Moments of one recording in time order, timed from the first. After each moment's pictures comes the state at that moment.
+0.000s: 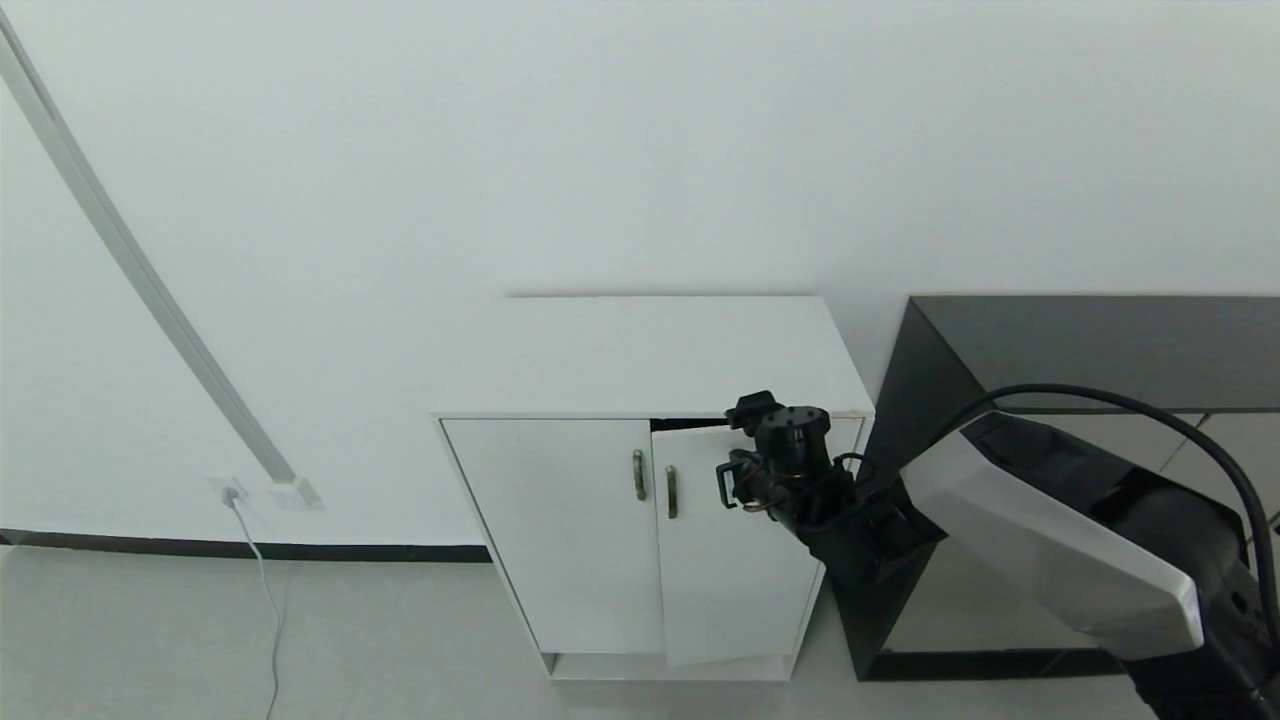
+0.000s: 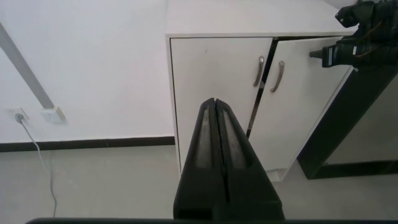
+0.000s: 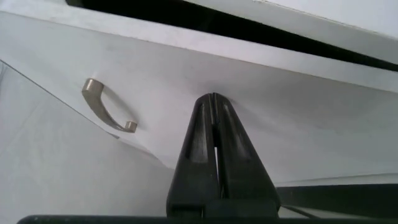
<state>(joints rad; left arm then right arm) 0.00 0.00 0.00 0.00 -0.04 0.00 0.59 2.51 -1.47 -0.75 -0.24 0.03</state>
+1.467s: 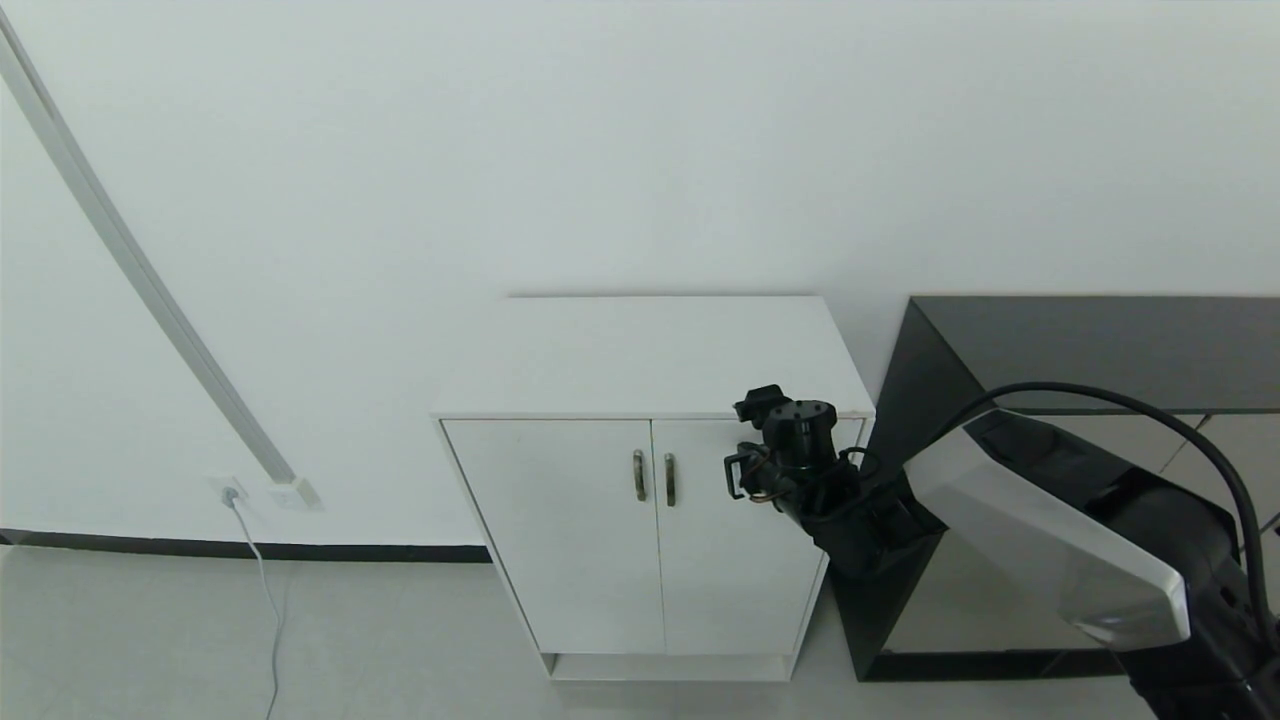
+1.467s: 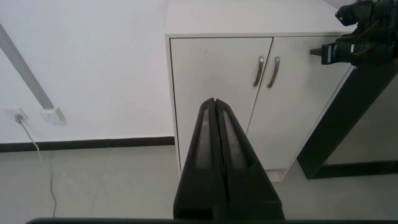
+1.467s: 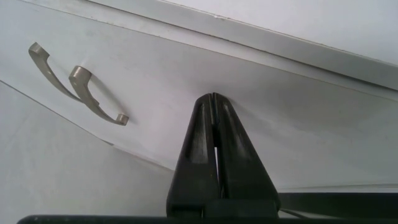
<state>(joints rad) 0.00 0.00 0.00 0.00 -0.04 0.00 0.56 2.53 -1.51 -0.75 -0.24 0.03</state>
